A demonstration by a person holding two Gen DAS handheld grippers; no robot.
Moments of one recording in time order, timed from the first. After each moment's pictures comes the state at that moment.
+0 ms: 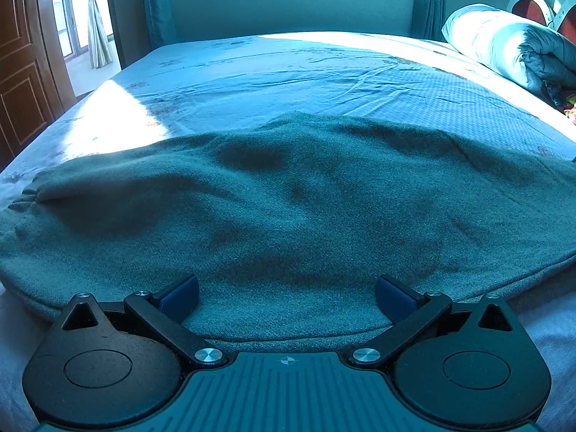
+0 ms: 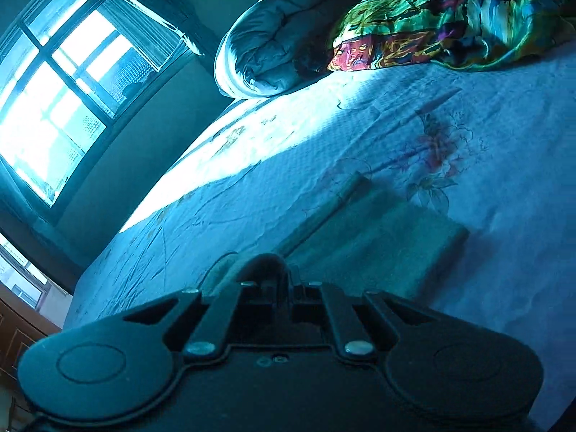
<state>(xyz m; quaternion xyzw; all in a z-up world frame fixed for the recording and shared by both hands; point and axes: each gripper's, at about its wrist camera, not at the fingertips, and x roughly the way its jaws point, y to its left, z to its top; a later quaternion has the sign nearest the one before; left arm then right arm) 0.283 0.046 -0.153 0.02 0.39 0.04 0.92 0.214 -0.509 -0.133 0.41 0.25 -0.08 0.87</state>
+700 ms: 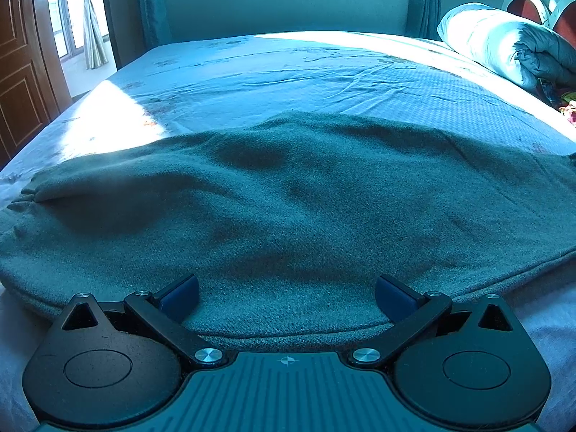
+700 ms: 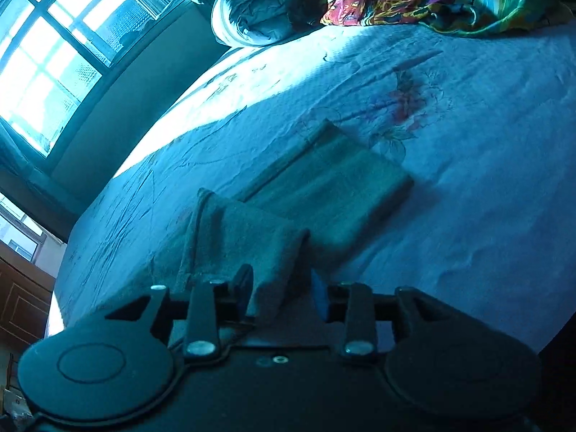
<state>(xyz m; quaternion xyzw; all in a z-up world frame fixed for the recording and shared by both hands) 0.281 0.048 -0.153 0.02 0.39 0.03 0.92 0.194 -0.508 -0.137 0.37 0.34 -0.03 0.86</state>
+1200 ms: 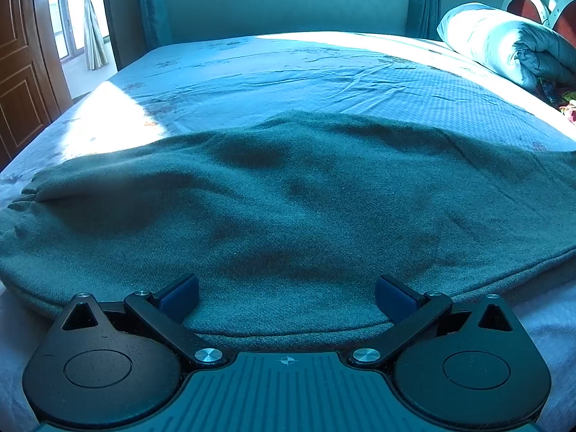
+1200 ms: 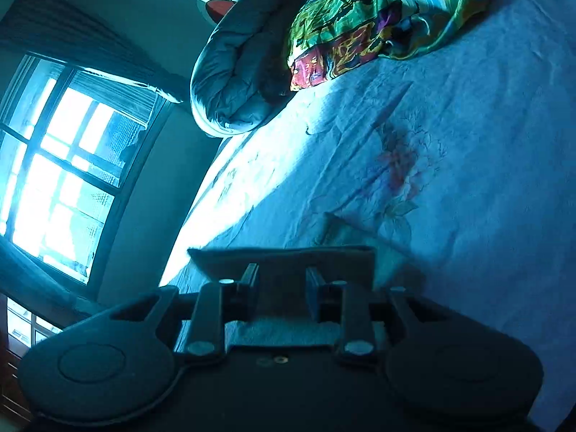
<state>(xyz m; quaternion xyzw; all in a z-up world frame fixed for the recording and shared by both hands) 0.280 0.049 -0.154 0.03 0.38 0.03 0.92 0.191 -0.551 -0.131 0.48 0.22 -0.05 0.85</state>
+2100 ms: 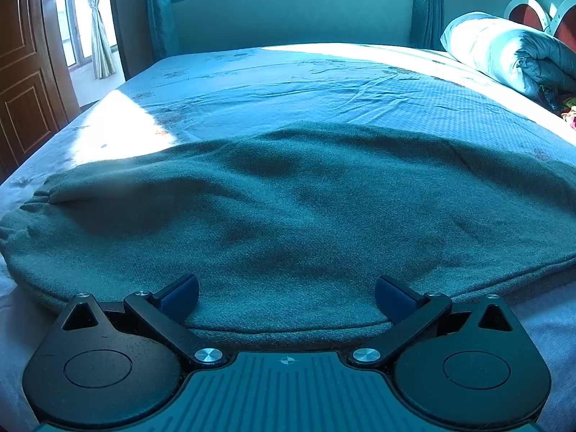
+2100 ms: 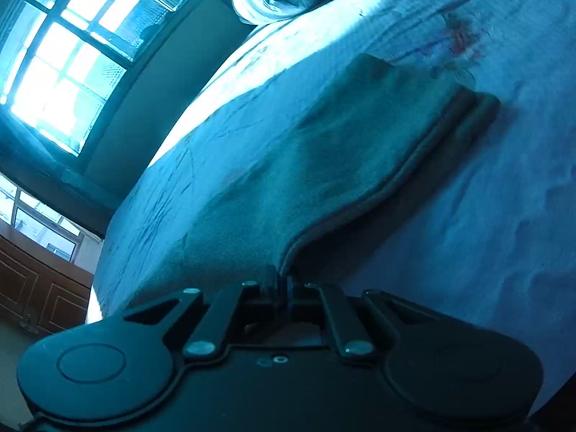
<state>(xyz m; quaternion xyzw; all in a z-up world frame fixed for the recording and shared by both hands) 0.268 0.051 -0.150 0.03 0.36 0.04 0.93 0.200 -0.478 -0.174 0.44 0.35 0.00 0.82</state>
